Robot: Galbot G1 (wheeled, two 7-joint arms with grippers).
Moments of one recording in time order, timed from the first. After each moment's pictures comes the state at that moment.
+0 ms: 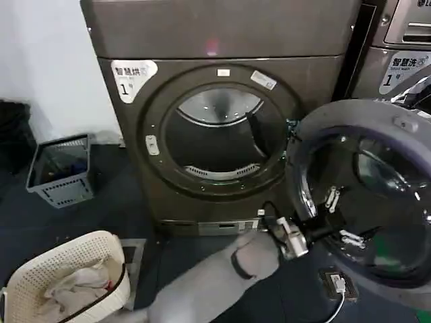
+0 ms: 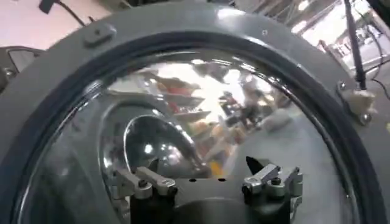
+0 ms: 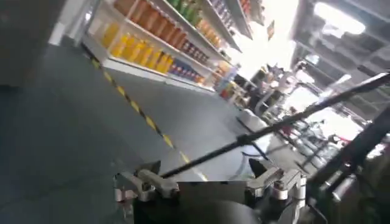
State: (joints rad) left arm 0.48 -1.55 0.48 -1.52 0.02 -0.08 0.20; right arm -2.10 1.51 1.89 1.75 0.35 -0.05 -0.13
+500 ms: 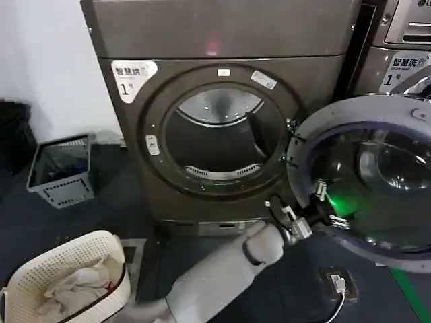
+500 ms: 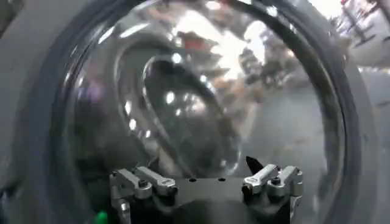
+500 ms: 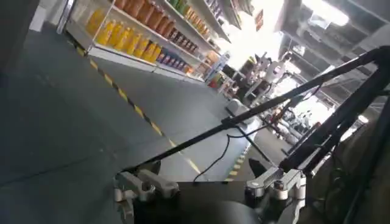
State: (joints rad) left arm 0.45 -1.61 0.44 -1.31 0.08 -0.02 0.14; right arm -2.09 1.54 1.89 1.77 0.35 -0.05 -0.13
